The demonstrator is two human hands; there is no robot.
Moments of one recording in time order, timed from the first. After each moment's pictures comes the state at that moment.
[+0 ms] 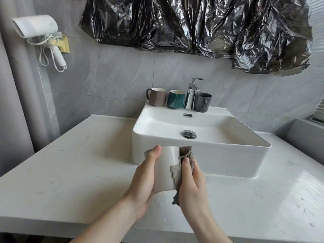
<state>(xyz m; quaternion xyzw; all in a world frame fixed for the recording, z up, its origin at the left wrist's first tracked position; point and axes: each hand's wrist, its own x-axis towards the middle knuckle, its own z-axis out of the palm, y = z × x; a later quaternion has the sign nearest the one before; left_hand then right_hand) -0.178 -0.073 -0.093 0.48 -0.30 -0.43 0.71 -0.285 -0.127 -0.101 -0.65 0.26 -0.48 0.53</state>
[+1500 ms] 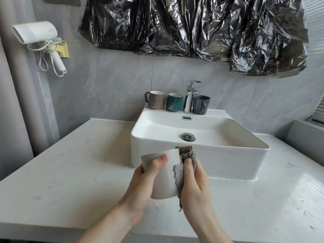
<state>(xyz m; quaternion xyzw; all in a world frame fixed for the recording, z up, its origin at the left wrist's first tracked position) -0.181 -0.064 -0.089 0.48 -0.34 -0.40 0.71 -0.287 -0.135 -0.100 -0.63 0.22 -0.53 0.53</state>
